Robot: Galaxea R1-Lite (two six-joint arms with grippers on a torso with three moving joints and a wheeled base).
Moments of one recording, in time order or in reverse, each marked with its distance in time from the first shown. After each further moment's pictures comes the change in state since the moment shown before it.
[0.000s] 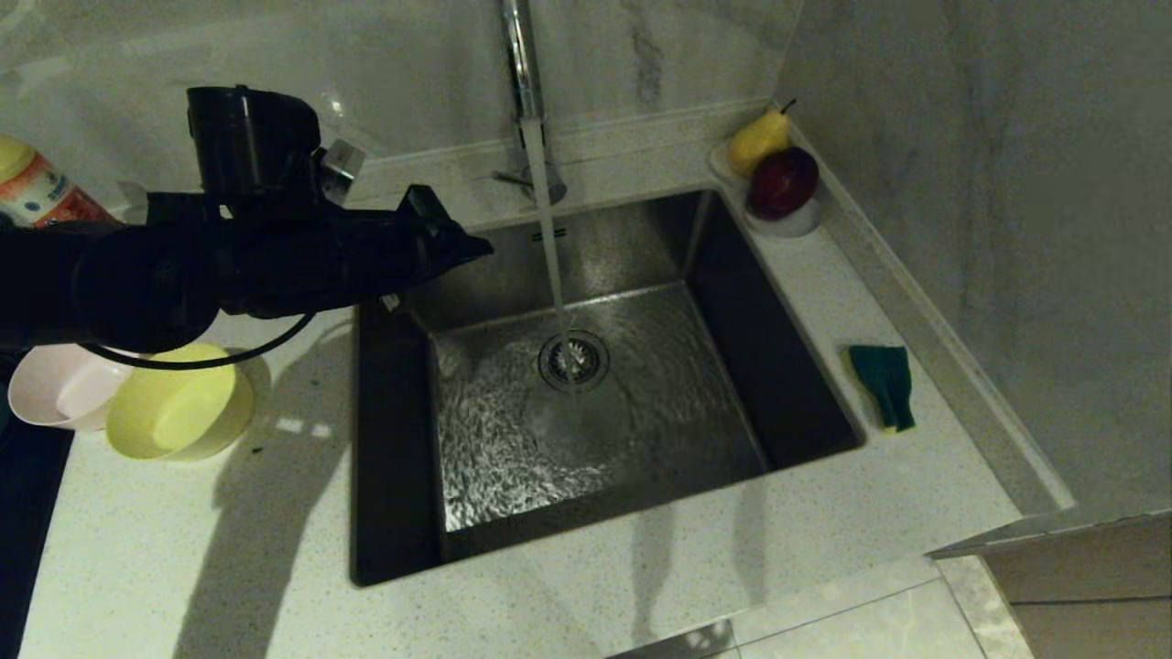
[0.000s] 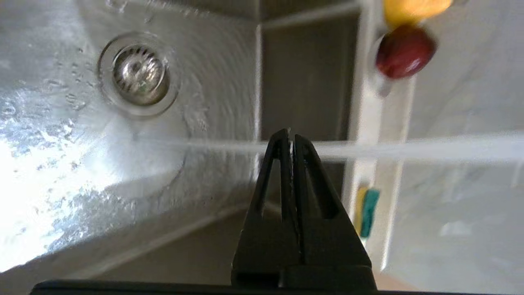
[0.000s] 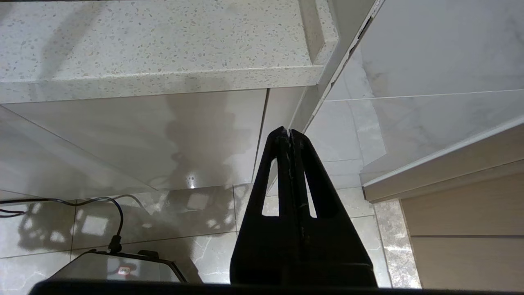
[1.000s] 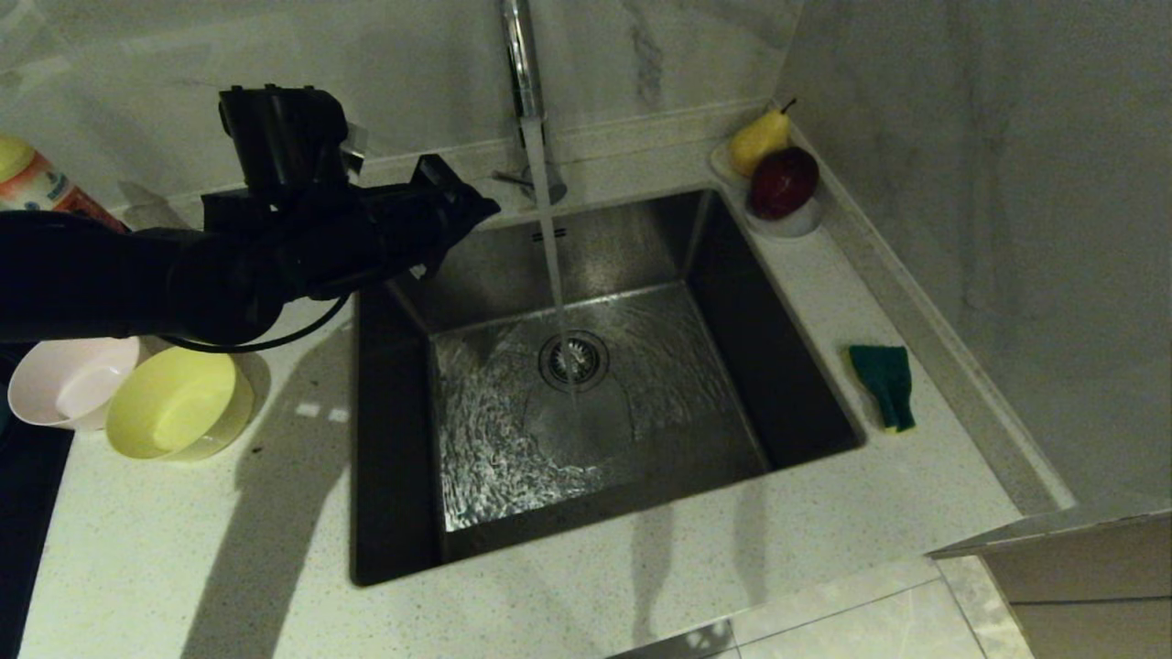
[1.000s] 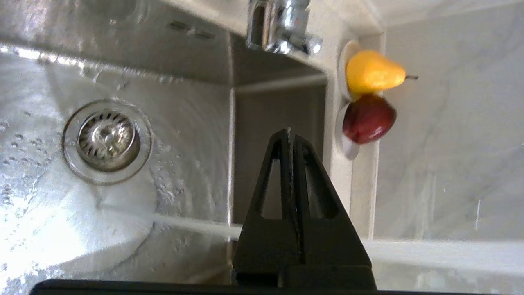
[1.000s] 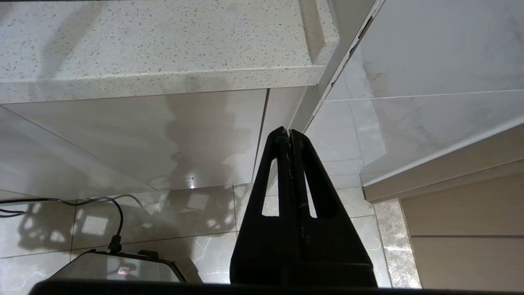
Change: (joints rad) left arm -0.006 0.107 -0.086 -0.186 0.083 -0.085; right arm 0.000 0.000 0.000 0.000 0.000 0.000
